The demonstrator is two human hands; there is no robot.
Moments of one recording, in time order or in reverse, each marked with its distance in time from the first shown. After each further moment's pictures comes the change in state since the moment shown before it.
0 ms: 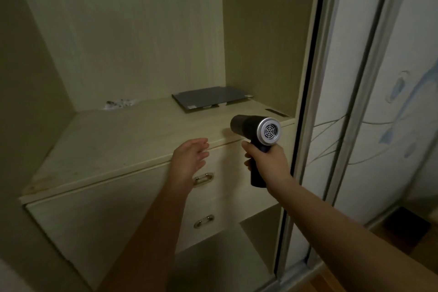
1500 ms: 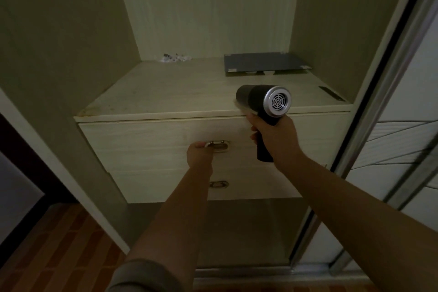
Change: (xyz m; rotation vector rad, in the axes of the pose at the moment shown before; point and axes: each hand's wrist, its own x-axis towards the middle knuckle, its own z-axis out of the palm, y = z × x) left_hand 0.031 -0.117 0.022 0.036 0.698 -0.240; right_hand 0.057 0.025 -0.014 0.016 -0.369 0.004
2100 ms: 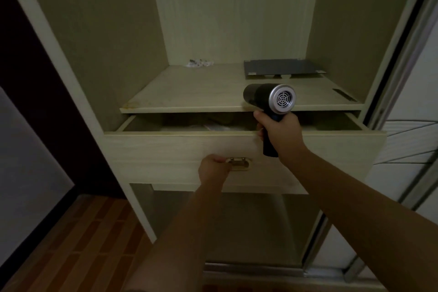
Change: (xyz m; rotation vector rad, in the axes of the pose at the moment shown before) left_hand -0.075 -0.023 -0.075 0.227 -0.079 0.109; right_hand -0.053 -0.025 0.016 0.050 -0.079 -0.054
